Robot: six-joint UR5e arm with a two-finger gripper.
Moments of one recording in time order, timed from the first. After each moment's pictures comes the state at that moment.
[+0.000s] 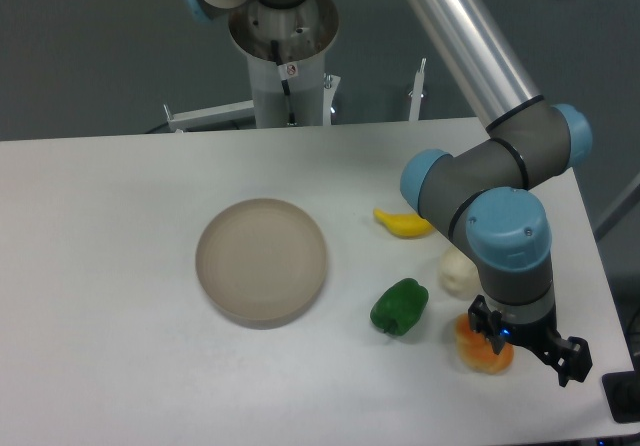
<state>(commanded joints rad) 2.34 -2.31 -1.12 -0.89 1.73 1.19</state>
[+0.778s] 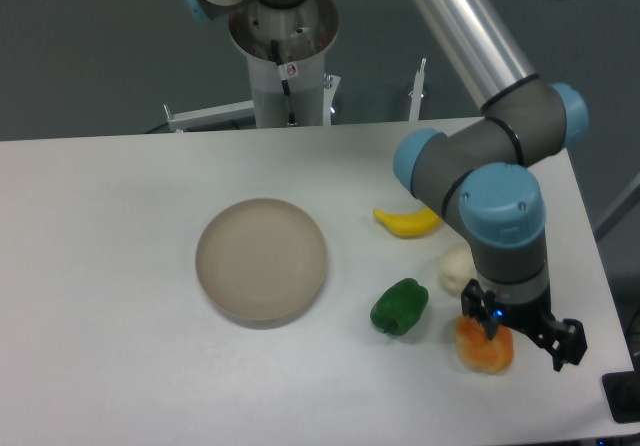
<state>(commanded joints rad) 2.35 -2.15 -1.28 -0.94 1.72 1.21</state>
